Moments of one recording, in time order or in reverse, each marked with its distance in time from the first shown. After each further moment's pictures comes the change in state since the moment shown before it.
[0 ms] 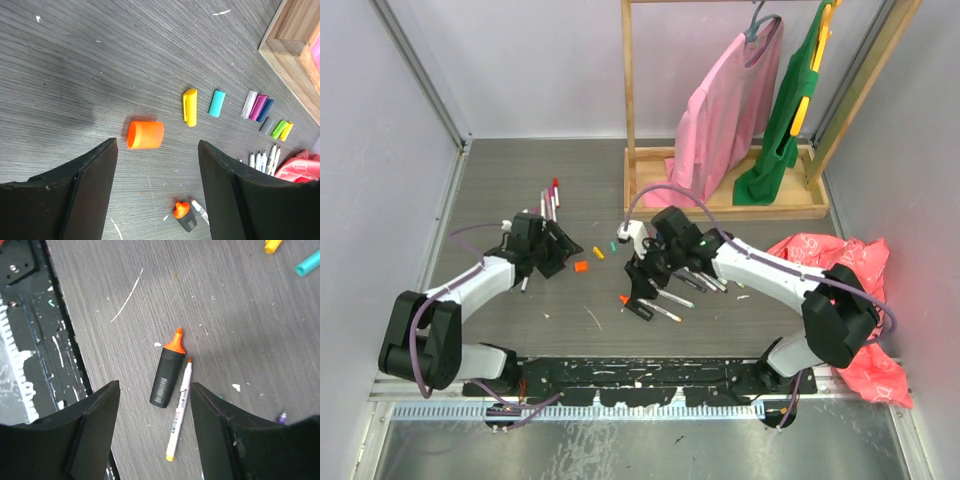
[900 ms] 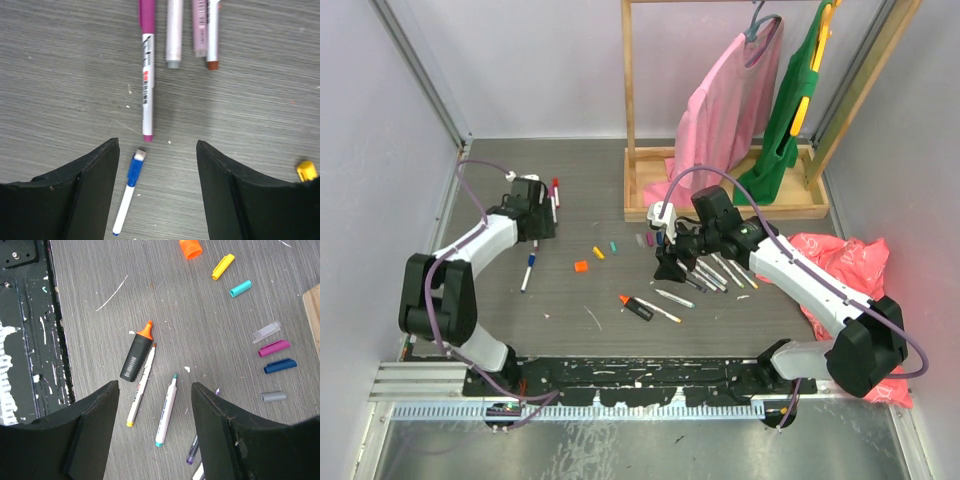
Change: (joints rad) left arm 0.067 0.208 0.360 -0.234 -0.342 0.707; right arm -0.220 -0.201 0.060 -0.203 -0.180 -0.343
